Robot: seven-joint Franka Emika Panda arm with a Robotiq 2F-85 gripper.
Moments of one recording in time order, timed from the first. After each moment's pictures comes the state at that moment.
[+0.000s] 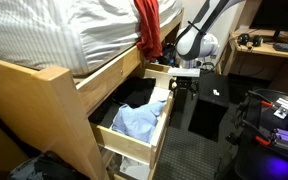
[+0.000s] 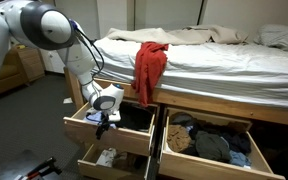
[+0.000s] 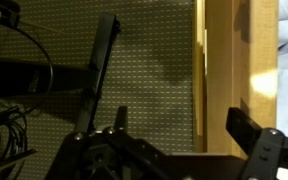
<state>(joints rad) 0.08 0.62 0.00 -2.19 0.38 2.56 1.02</state>
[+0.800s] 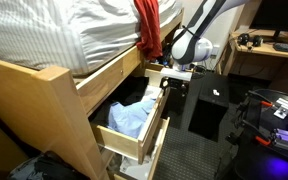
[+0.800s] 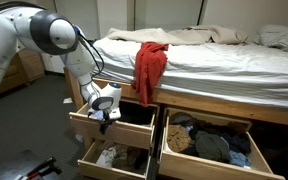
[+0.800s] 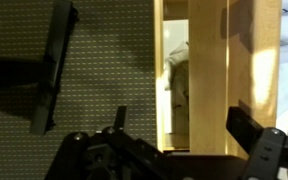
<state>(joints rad) 0.09 0.69 0.04 -2.14 0.43 2.75 1.00</state>
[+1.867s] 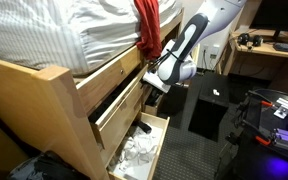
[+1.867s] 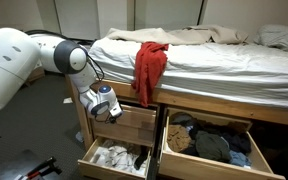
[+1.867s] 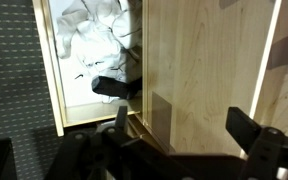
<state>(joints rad) 0.15 0.94 0.09 -1.91 0.42 3.27 0.99</state>
